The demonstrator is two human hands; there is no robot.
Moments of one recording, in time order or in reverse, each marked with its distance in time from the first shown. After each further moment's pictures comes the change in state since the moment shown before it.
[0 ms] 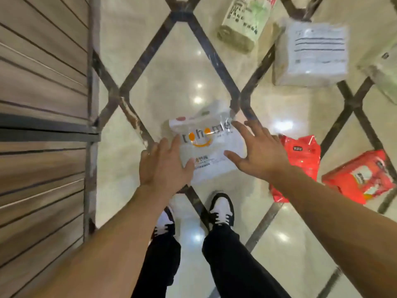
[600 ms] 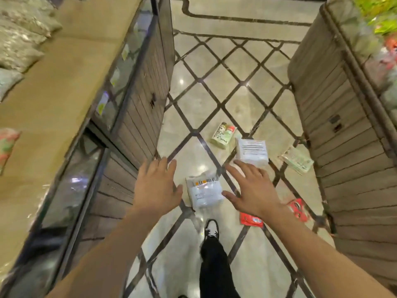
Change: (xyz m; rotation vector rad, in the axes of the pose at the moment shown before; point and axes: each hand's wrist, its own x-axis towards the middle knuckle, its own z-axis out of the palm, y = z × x) left_hand -0.439 0.016 -0.384 0.237 0.393 0.113; right_hand -0.434 -0.138 -0.351 -0.136 0.319 -0.208
